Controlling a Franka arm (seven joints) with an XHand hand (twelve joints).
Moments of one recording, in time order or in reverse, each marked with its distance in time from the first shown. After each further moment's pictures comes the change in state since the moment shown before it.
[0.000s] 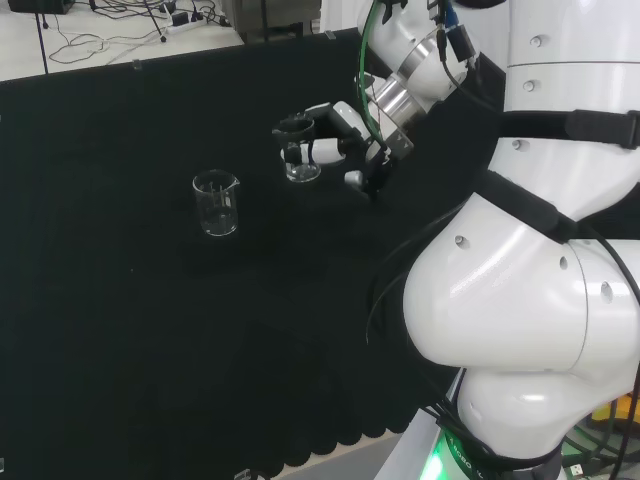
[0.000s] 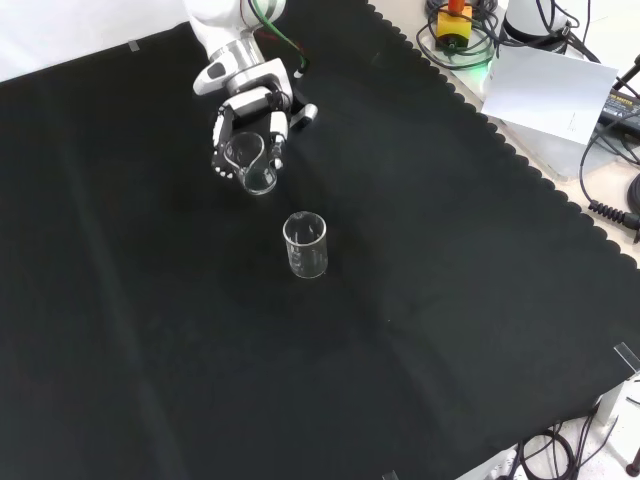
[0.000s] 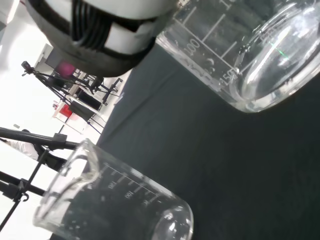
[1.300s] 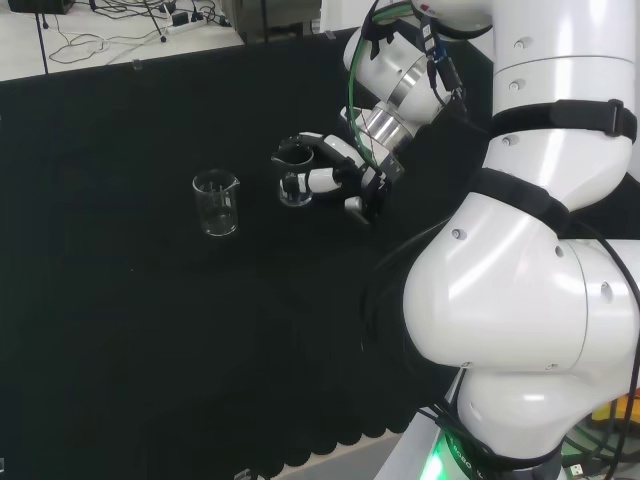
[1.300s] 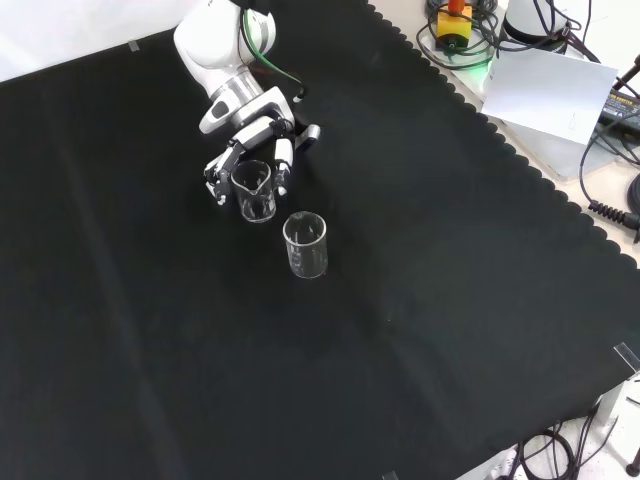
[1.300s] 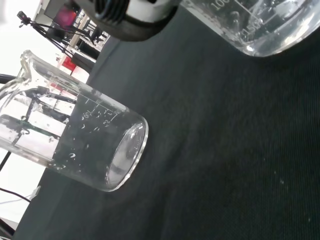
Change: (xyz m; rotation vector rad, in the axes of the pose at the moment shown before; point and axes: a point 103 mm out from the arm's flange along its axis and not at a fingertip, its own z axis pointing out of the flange) arm -0.043 -0.010 0.048 0.164 0.045 0.013
